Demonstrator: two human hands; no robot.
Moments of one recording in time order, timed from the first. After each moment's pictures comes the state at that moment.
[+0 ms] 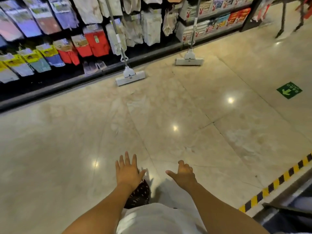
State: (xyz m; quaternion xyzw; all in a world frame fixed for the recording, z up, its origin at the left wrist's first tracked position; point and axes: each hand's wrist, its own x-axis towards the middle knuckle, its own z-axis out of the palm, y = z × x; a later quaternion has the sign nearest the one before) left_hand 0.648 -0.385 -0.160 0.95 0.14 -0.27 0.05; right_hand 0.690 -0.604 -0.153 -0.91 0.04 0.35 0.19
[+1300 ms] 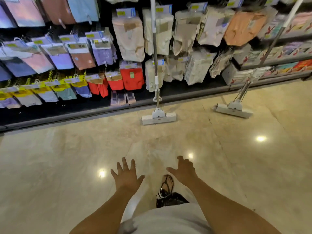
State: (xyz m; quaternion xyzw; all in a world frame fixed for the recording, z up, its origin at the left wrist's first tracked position) left_hand 1.112 -0.114 -0.176 0.91 0.30 -0.29 0.08; right_hand 1.238 -0.305 -0.158 -0.92 -0.10 0.35 0.14
